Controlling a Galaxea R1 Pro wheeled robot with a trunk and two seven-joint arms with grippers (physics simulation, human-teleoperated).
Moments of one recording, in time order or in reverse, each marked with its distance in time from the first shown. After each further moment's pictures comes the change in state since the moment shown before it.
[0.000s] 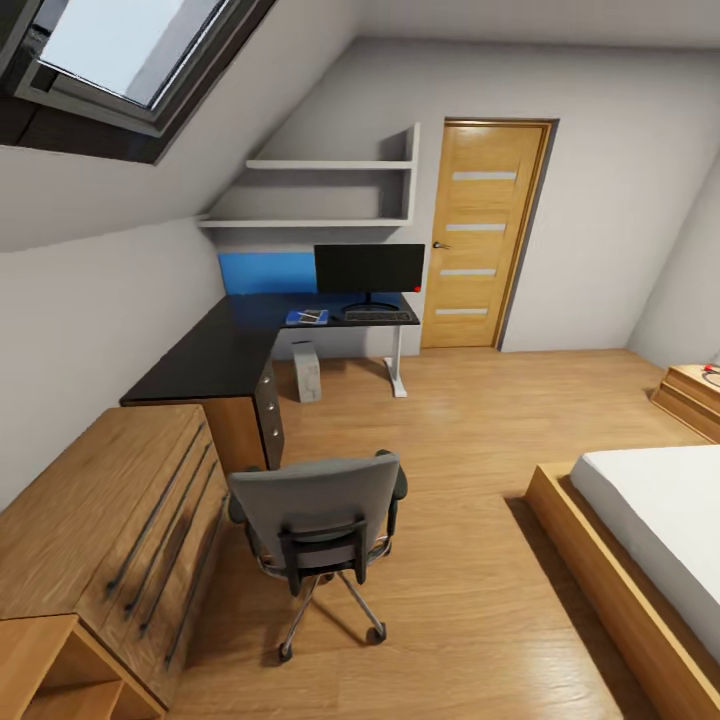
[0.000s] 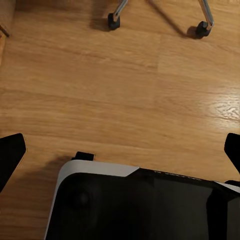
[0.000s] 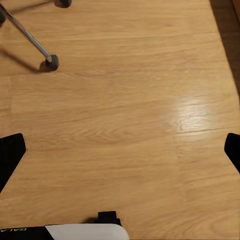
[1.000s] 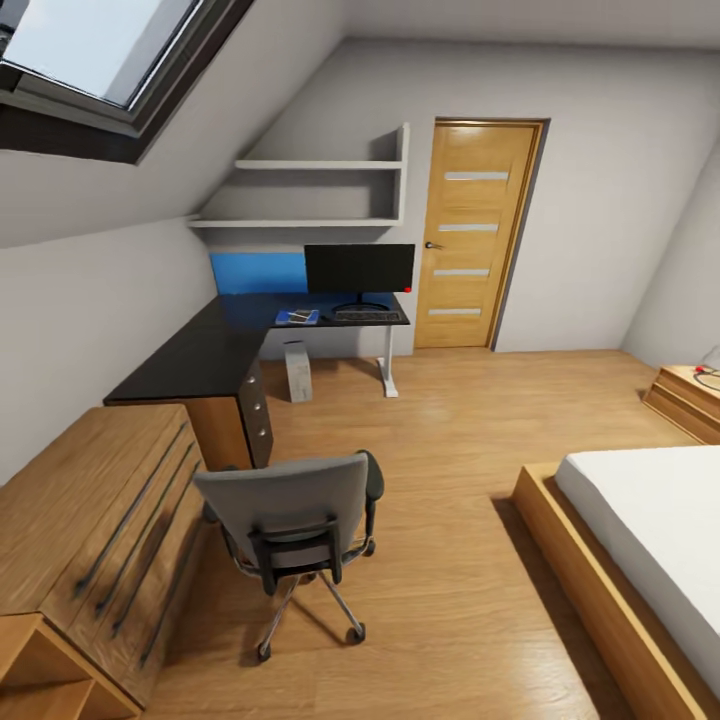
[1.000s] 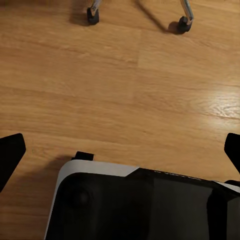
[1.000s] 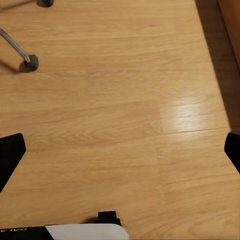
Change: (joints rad) left arm 0.000 0.000 0.000 0.000 0.000 0.001 0.000; right arm 0.000 0.000 0.000 0.000 0.000 0.000 0.000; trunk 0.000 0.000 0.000
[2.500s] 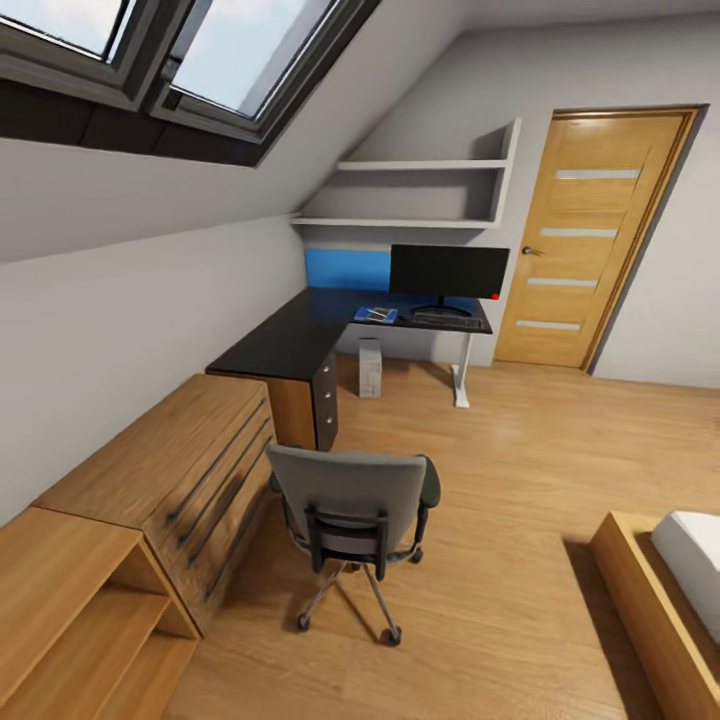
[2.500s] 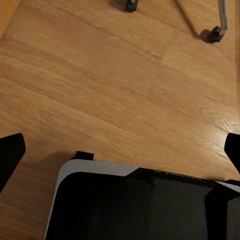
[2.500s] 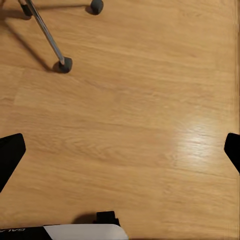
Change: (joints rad) left arm 0.000 0.000 0.000 0.000 0.000 0.001 0.000; right arm 0.000 -0.003 -0.001 0.000 0.001 0.000 -0.001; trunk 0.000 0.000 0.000
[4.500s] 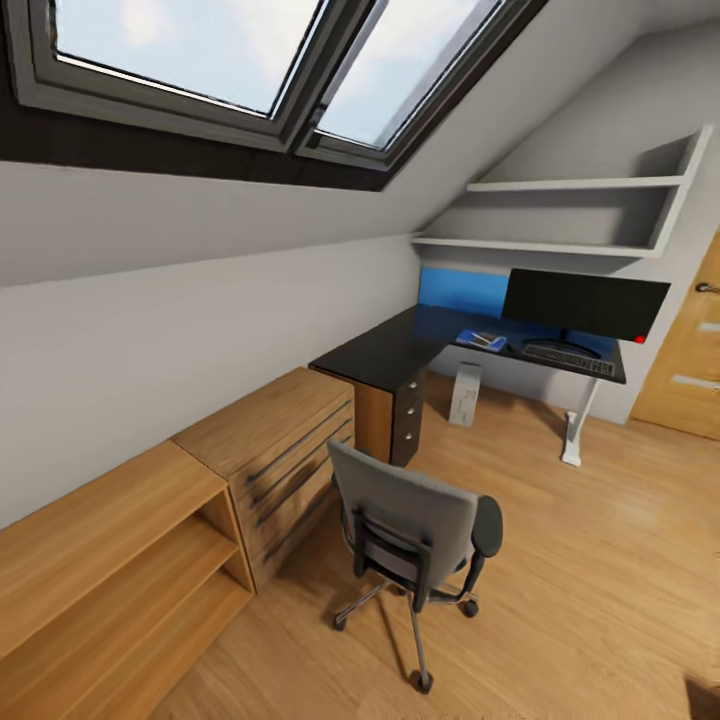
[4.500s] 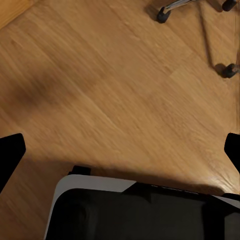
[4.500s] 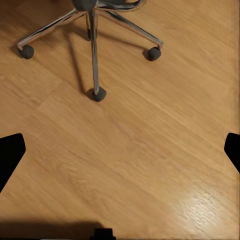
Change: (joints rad) left arm 0.000 0.000 0.000 0.000 0.000 0.000 0.000; right arm 0.000 -0.001 0.001 0.000 0.088 0.001 -0.001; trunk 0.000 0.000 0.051
